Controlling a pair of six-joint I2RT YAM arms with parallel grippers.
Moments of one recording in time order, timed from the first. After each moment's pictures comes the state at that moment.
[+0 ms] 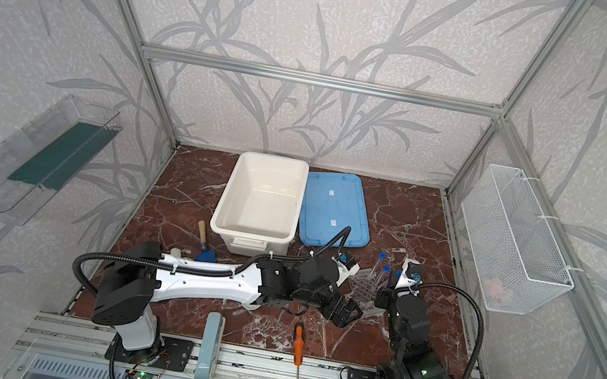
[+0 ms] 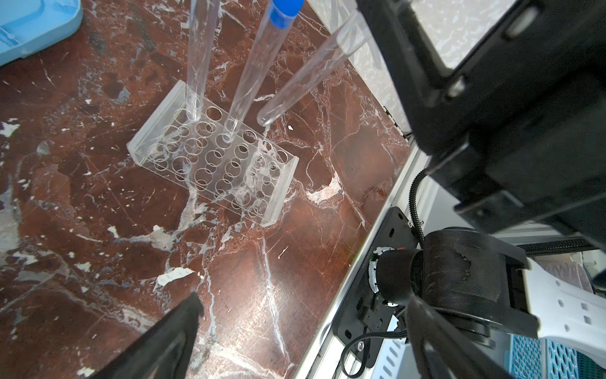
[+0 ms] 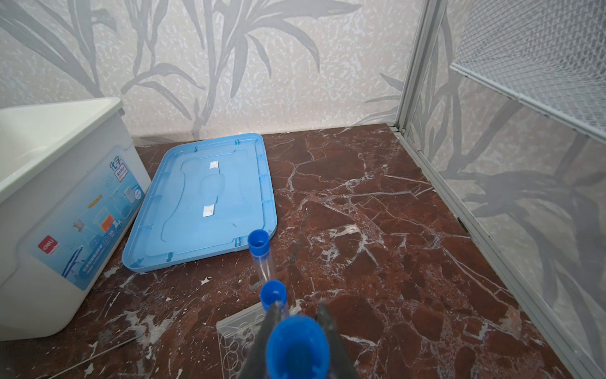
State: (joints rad) left arm -1.21 1.75 1.25 -0.17 0.11 -0.62; right arm 0.40 0.25 0.34 -0.39 0.42 0.21
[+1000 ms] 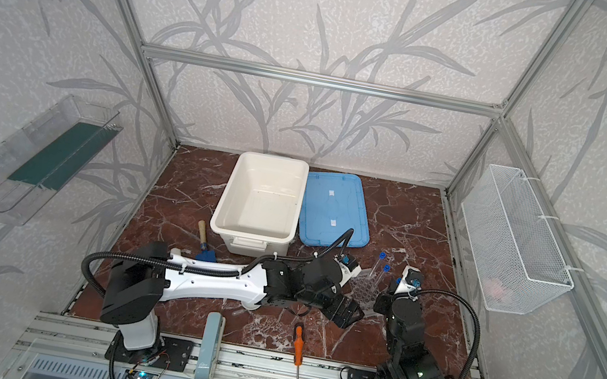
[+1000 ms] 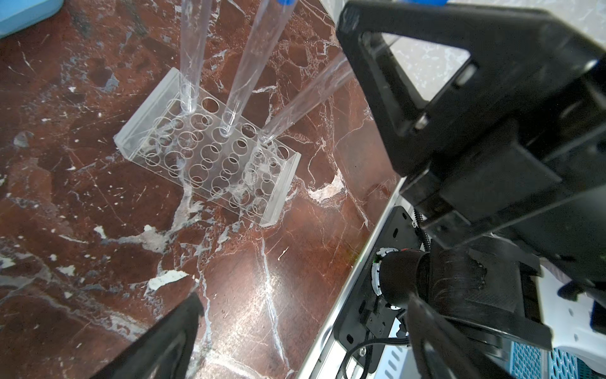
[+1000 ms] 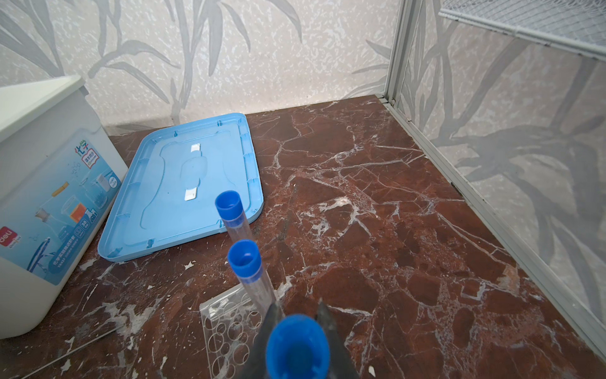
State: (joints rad) left arm -1.21 1.79 1.26 -0.17 0.12 -0.63; right arm 0.39 0.23 0.28 -0.44 0.44 0.28
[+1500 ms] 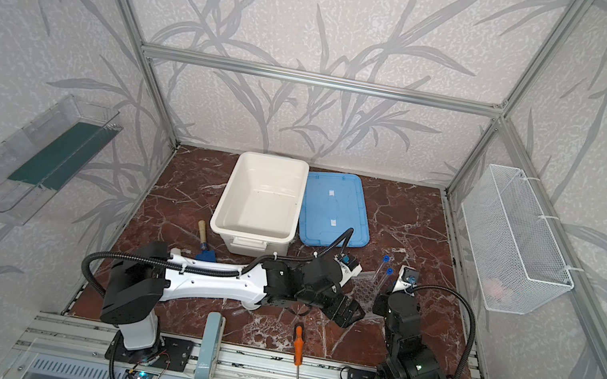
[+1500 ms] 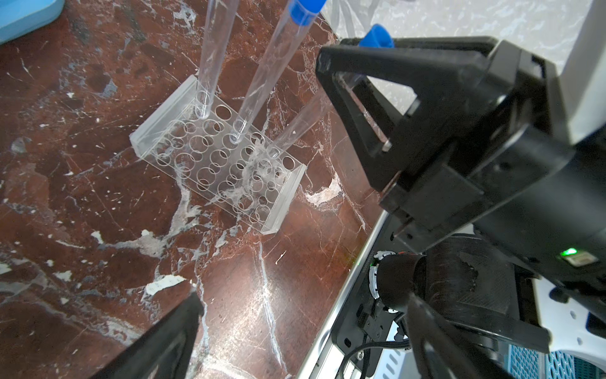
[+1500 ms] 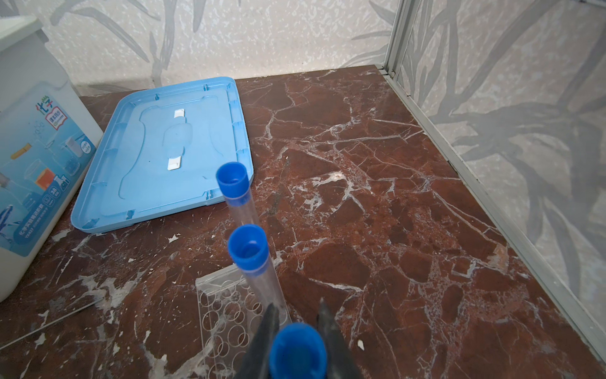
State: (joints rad) left arm -1.21 1.79 1.26 -0.15 0.12 -0.63; right arm 0.39 0.29 0.30 -0.49 0.44 0.29
